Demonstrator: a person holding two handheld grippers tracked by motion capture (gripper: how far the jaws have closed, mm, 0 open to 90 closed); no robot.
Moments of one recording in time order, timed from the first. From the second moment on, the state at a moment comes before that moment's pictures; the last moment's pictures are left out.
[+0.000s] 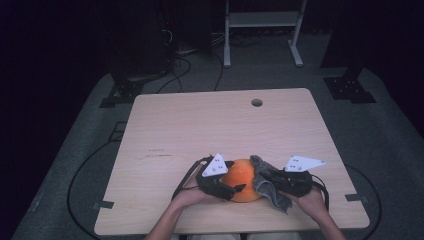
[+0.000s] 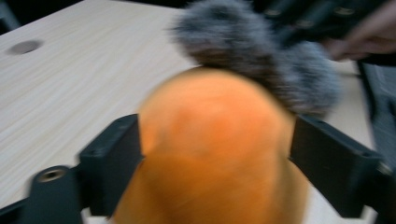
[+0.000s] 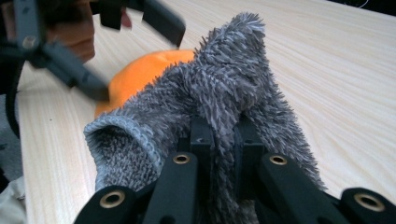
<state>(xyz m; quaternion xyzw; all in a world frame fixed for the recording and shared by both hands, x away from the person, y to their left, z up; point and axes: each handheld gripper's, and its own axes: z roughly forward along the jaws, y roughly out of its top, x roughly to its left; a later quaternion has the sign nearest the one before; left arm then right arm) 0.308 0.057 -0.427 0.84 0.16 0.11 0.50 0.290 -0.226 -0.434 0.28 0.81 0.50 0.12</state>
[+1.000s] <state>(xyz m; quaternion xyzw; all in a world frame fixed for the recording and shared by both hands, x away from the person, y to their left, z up) 0.303 0.052 -0.422 0.84 0.15 0.13 0.50 0.273 -0.242 -0.412 0.27 0.81 0.50 0.17</state>
